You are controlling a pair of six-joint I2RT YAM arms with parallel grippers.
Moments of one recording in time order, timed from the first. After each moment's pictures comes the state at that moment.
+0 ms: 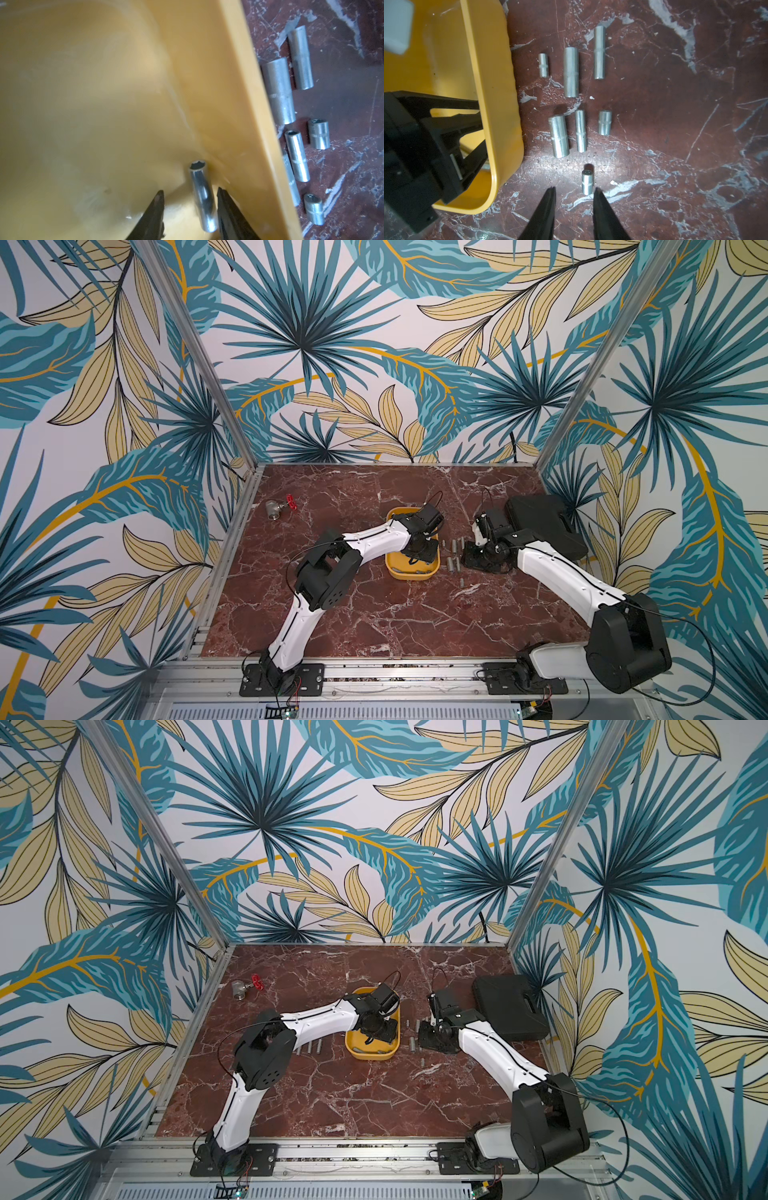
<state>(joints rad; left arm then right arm) -0.82 2.19 1.68 -0.63 0.08 -0.48 0.30 1.38 0.92 -0.72 -0.08 0.49</state>
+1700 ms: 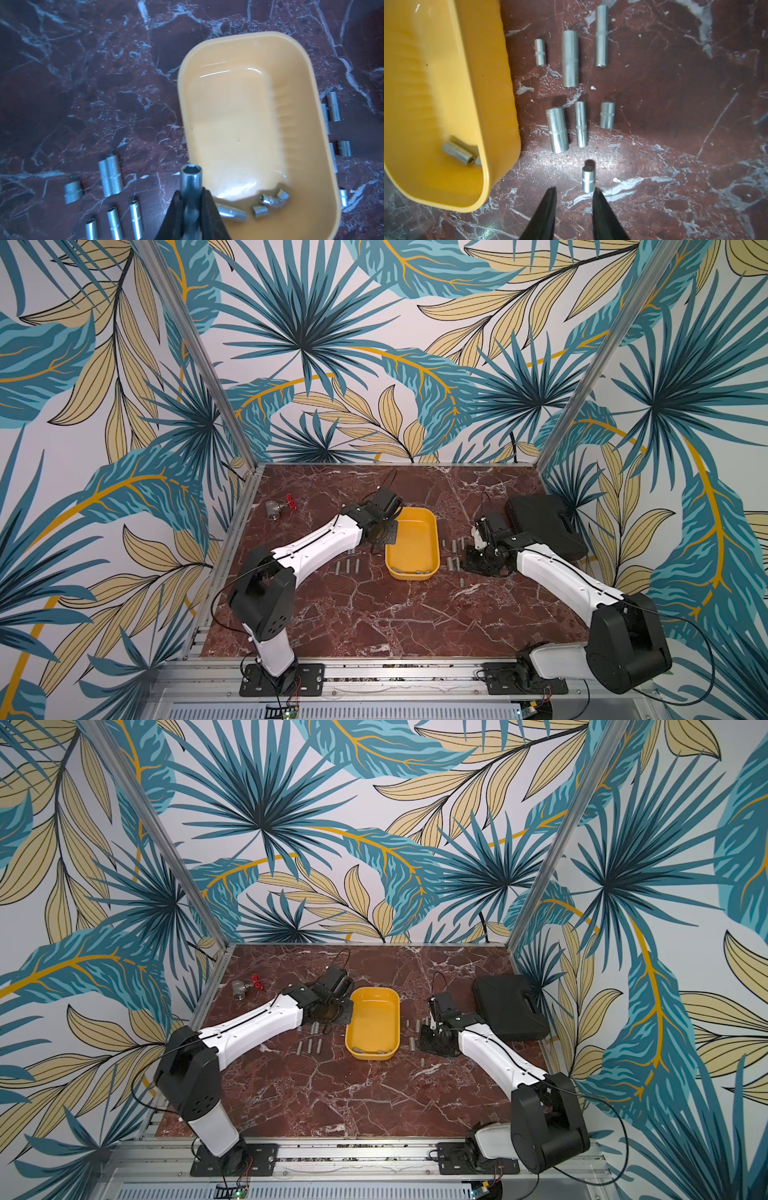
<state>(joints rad) -0.65 1.70 1.34 -0.68 -0.14 -0.48 0.30 1.37 0.88 -0.70 -0.11 0.50</state>
